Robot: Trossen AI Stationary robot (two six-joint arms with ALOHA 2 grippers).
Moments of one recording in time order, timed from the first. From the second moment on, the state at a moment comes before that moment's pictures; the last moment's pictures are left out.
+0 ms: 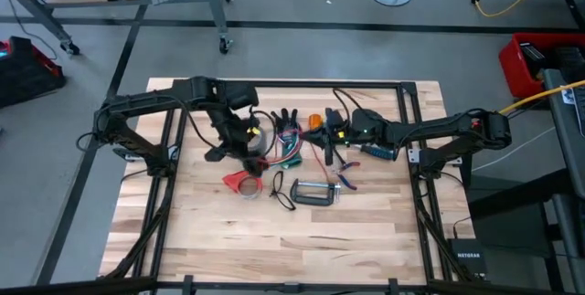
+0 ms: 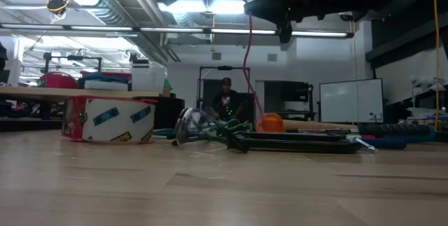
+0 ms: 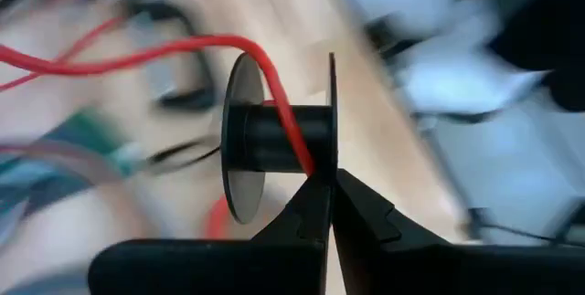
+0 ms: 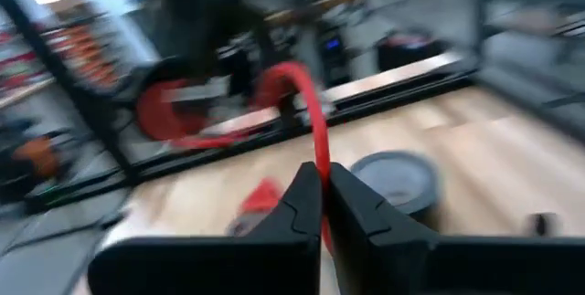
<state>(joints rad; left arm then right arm) 0.23 1.47 1.49 -1.23 0.71 0.53 -0.13 1.36 0.70 0.56 -0.10 0.28</state>
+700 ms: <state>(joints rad) 0.12 1.51 1.48 -0.61 0.80 0.66 -0.13 1.43 0.76 0.41 -0.23 0.34</state>
